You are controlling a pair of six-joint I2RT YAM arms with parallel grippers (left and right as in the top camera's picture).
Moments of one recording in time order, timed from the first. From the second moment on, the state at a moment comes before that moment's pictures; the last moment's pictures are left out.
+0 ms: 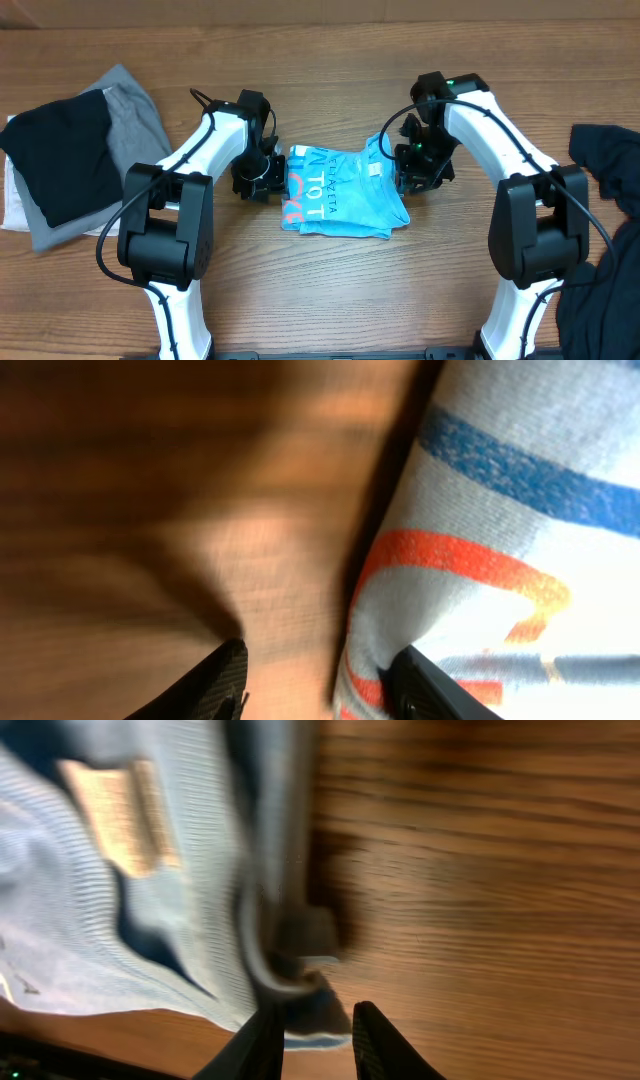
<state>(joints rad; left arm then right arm) -0.23 2.09 1.45 -1.06 0.30 -0.23 0.21 2.05 1.60 -1.33 -0.28 0.17</state>
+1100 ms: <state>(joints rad) -0.35 2.27 1.76 -0.96 0.27 -0.16 0.28 1.92 1.17 -1.00 -0.50 0.23</state>
